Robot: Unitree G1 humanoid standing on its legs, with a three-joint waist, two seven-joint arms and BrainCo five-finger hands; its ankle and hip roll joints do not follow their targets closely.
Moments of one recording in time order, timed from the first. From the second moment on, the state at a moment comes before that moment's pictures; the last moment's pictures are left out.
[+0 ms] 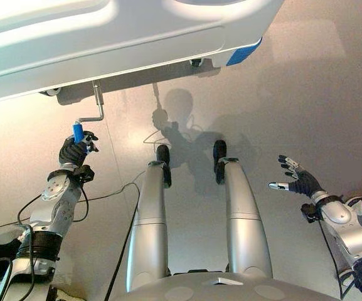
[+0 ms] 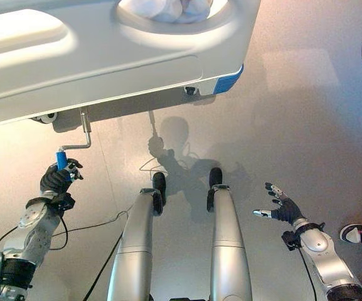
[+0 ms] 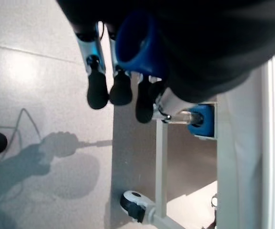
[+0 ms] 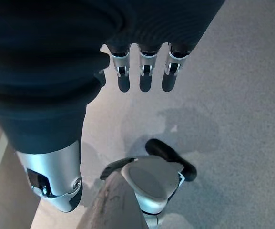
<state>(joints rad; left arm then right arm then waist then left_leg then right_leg) -0.11 0.63 0.02 0.28 -0.80 -0.02 0.12 0.09 -0.72 0.09 0.26 0.17 -0.06 0.11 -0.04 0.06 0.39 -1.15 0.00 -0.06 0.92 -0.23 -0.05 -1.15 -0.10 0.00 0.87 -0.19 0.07</state>
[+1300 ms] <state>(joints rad) -0.25 0.73 0.07 0.38 -0.80 -0.08 0.23 0.04 -0.84 0.09 0.14 0.21 -0.03 0.11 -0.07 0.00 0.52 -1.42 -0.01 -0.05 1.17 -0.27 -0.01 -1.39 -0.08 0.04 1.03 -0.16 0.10</state>
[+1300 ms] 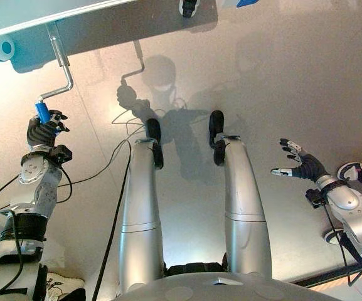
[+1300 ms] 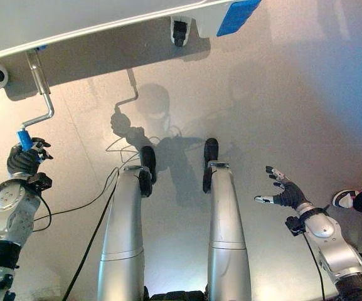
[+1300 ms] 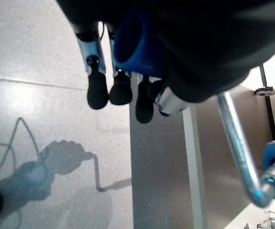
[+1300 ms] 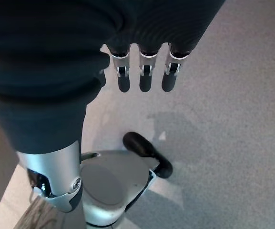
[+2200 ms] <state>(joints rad) -0.39 0.78 -0.02 0.47 -0.80 -0.05 0.25 0.04 -0.84 0.05 0.04 0.29 -0.03 0.10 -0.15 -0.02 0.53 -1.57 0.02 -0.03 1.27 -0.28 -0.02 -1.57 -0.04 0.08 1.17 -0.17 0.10</state>
